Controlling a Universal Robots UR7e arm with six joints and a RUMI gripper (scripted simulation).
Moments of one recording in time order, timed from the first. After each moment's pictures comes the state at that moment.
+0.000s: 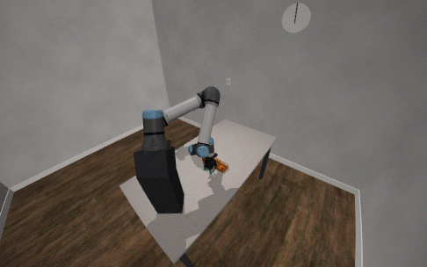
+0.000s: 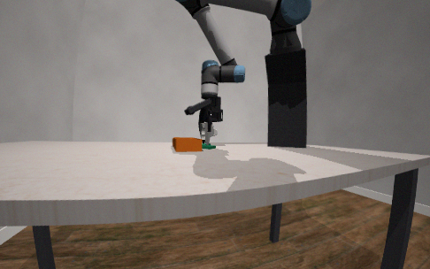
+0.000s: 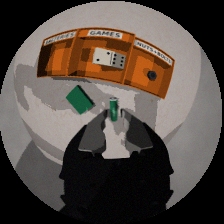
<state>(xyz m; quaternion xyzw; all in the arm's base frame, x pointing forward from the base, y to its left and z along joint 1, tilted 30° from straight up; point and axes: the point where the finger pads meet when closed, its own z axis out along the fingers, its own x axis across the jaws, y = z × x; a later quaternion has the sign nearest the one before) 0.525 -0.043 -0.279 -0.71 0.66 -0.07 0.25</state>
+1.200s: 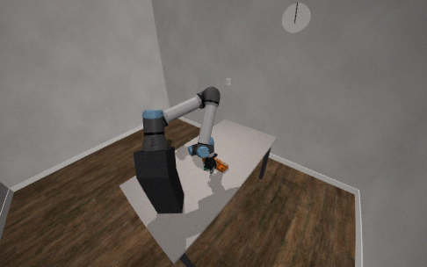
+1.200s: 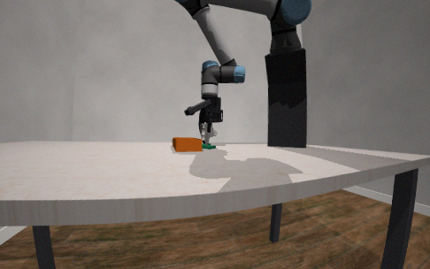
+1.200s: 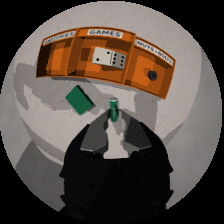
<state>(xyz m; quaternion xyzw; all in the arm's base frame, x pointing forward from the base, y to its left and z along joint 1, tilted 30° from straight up) 0.526 -0.043 -0.281 -0.71 0.66 -0.07 0.25</state>
